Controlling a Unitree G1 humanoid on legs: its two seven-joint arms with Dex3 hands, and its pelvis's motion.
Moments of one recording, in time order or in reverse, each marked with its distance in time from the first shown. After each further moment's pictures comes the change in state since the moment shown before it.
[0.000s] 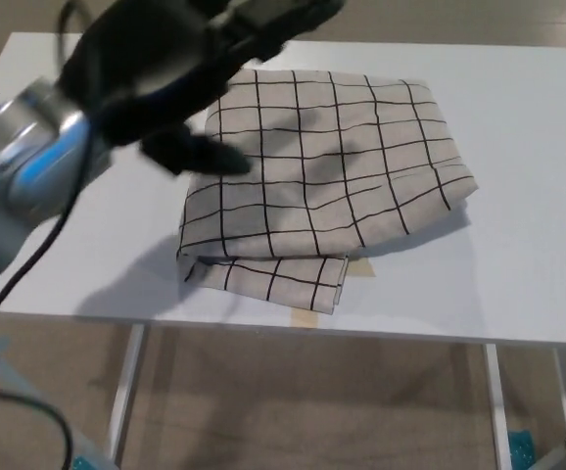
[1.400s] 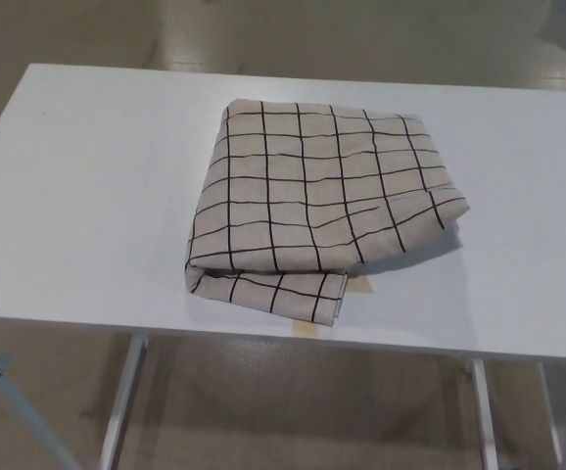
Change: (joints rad) left_arm 1.249 -0.061 0.494 0.100 -0.604 -0.058 -0.482; right_arm 0.156 0.037 -0.098 0.008 0.041 0.010 0.005
